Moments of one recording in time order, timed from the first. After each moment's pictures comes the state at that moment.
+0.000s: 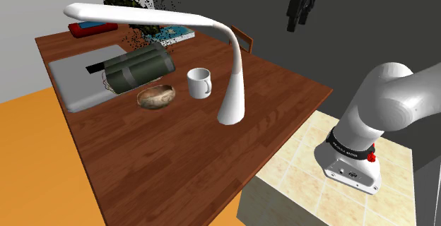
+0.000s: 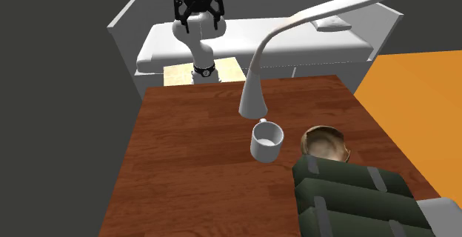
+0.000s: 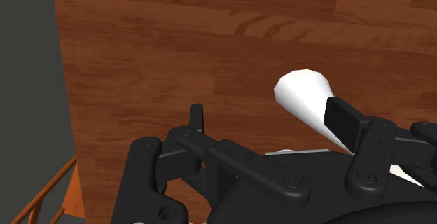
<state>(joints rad) -0.02 -0.82 -0.04 -2.35 -0.01 1.51 -0.03</state>
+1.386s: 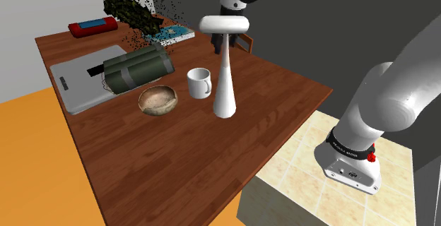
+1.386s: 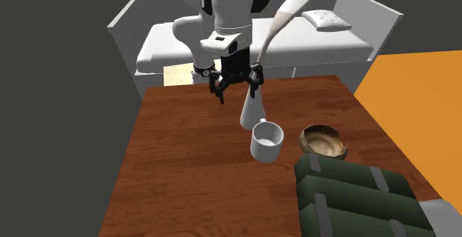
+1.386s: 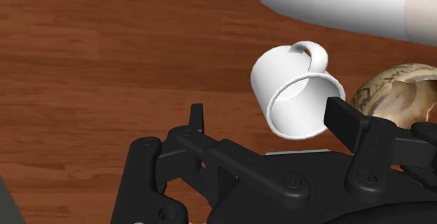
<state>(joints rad) 0.02 -0.22 0.04 -2.24 0.03 2.18 0.07</state>
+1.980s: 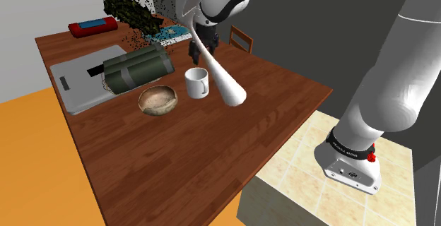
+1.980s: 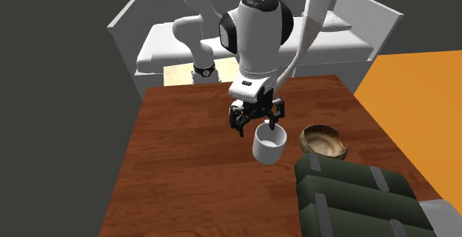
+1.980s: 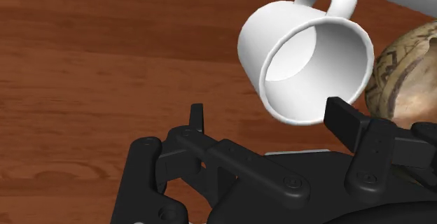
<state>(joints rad) 0.04 0.11 0.07 -2.00 0.01 2.25 0.13</state>
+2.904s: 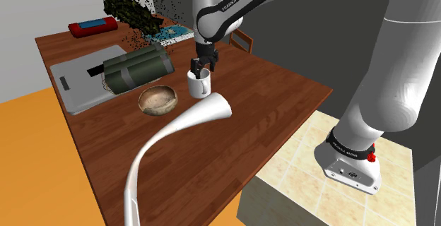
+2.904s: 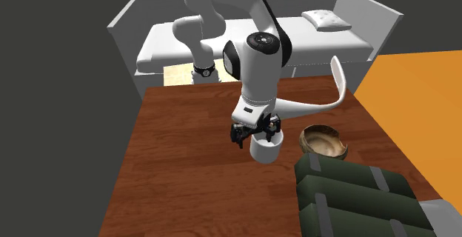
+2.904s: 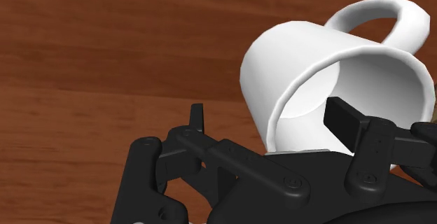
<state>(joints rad) 0.05 0.22 0.07 -2.01 -0.01 2.29 0.14</state>
